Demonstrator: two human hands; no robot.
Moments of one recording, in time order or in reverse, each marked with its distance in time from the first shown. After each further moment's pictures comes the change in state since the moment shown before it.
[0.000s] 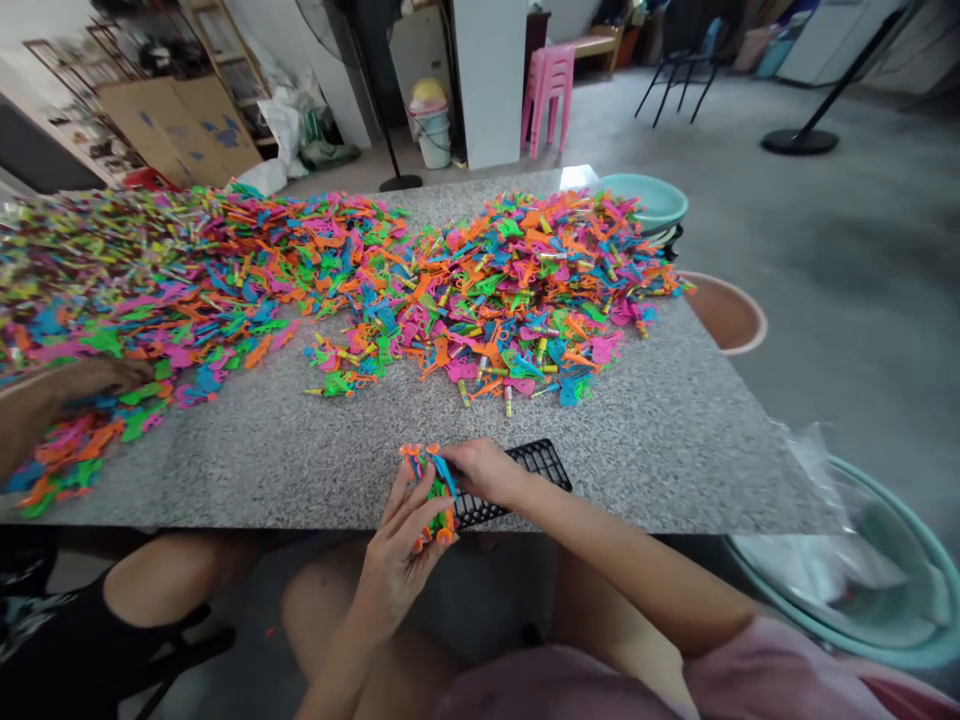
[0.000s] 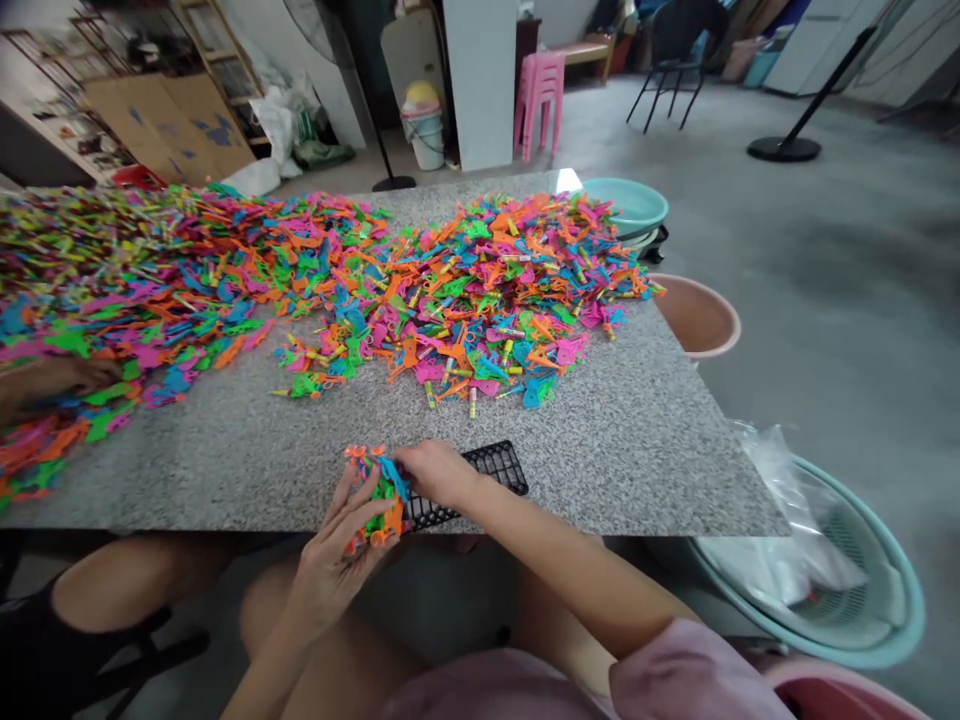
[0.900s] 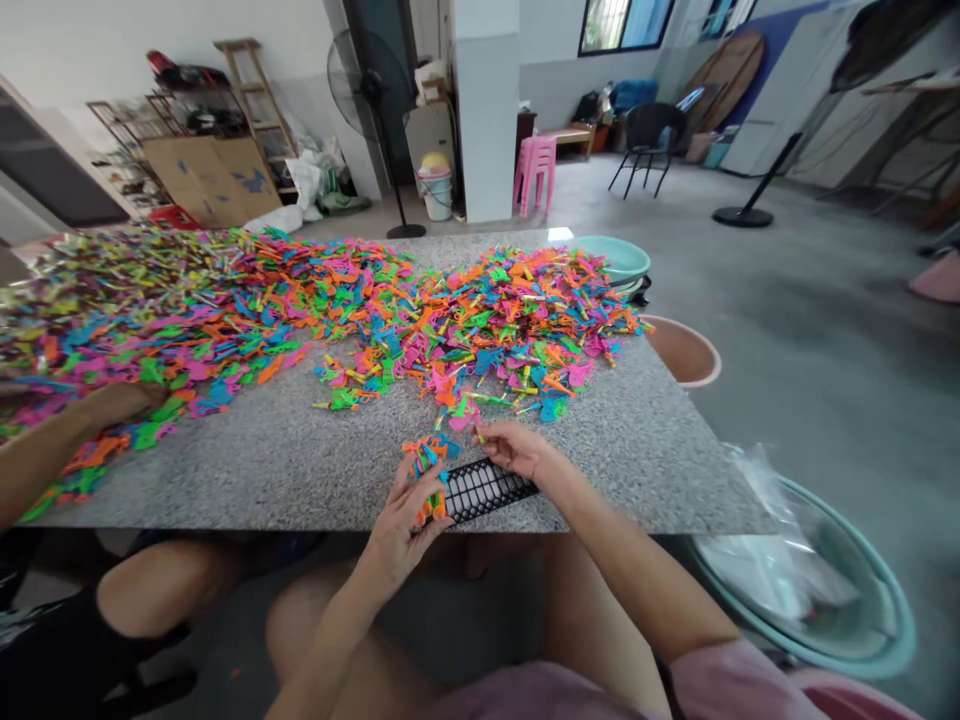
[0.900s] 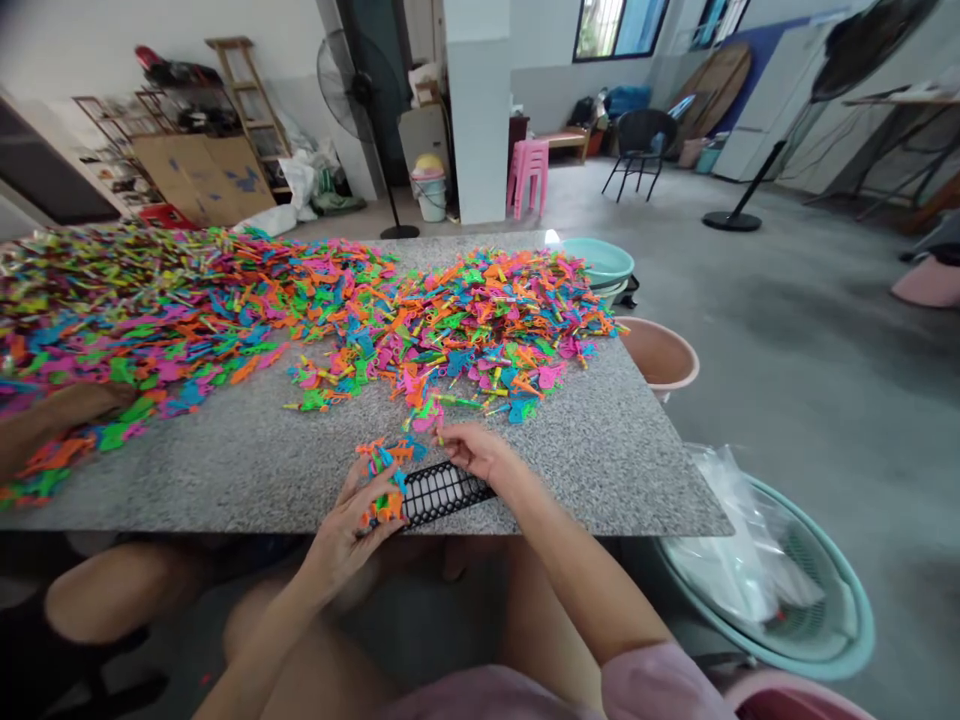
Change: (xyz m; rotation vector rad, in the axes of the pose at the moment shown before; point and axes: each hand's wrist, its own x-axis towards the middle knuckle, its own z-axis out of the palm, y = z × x) left_hand 0.010 -0.010 0.005 -0.034 -0.047 0.008; right_hand -0.019 0.029 -0.036 1.432 0.236 0.605
